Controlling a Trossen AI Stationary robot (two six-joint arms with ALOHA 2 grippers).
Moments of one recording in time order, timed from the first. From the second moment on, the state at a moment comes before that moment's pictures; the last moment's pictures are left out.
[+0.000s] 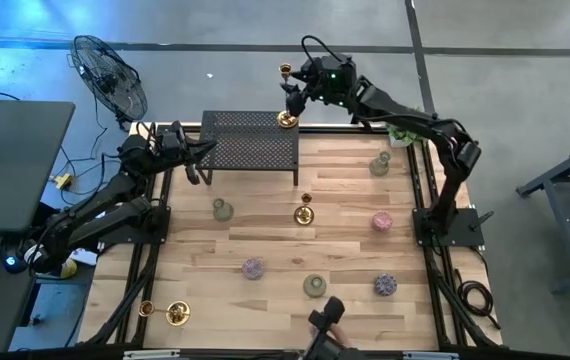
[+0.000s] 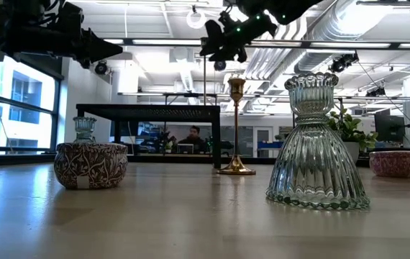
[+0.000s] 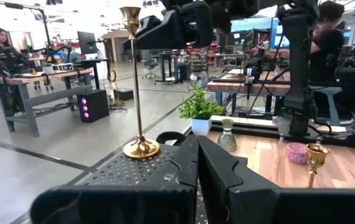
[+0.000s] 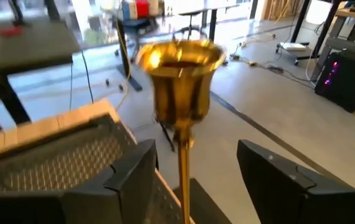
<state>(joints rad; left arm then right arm) 0.88 0.57 0.30 0.42 0.50 0.00 -0.61 1.80 1.65 -0.10 -0.03 -0.01</state>
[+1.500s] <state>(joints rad) 0.74 0.57 0.30 0.33 0.60 0.09 0.31 1.04 0.73 -0.41 0.65 0.63</state>
